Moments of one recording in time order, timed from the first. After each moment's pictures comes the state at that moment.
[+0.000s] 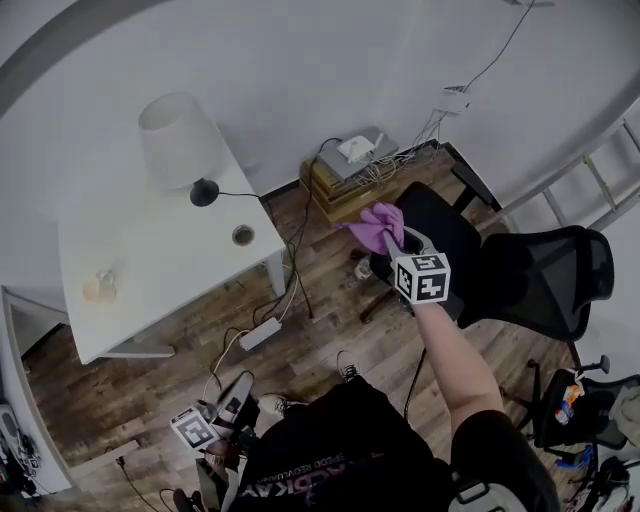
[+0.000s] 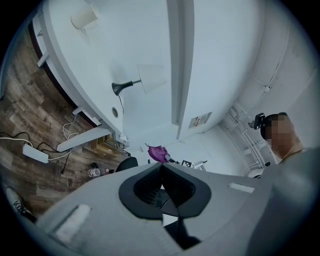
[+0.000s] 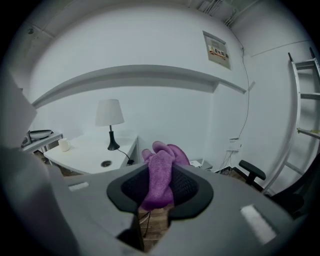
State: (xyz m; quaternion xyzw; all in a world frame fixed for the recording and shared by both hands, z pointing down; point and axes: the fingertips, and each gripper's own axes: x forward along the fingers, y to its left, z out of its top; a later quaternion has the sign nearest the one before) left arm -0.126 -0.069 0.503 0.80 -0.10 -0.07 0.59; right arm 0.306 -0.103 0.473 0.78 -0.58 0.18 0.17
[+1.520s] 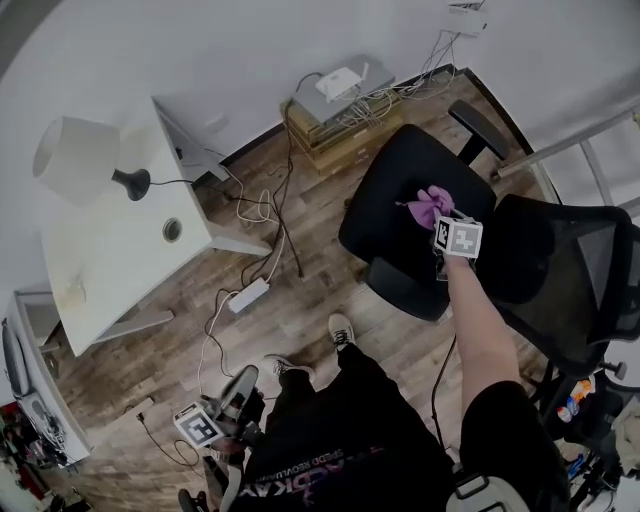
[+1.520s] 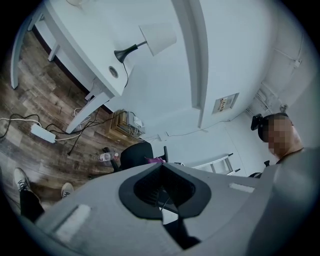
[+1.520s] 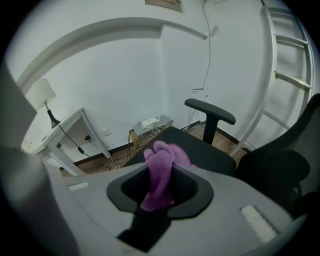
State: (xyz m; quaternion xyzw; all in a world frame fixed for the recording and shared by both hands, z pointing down) left arm 0.069 0.006 0.532 0.77 -0.16 0.05 0.61; right arm 0.622 0.042 0.688 0.80 -0.42 0.39 0.19
